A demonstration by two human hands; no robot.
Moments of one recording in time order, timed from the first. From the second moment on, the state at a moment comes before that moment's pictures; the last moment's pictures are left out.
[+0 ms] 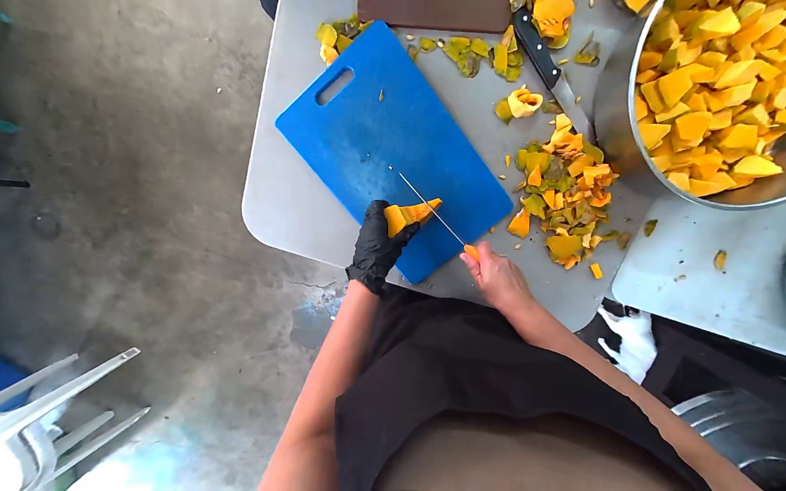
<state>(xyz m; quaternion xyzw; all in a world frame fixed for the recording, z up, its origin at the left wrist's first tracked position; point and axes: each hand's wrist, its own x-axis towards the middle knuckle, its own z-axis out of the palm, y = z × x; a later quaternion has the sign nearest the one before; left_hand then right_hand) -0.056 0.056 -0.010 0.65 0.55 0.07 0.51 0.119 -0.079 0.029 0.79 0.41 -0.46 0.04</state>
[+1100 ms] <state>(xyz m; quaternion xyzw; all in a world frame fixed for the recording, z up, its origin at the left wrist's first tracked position) -0.027 0.034 -0.051 0.68 0.61 0.06 0.40 0.116 -0.061 0.006 0.78 0.40 -0.47 -0.06</state>
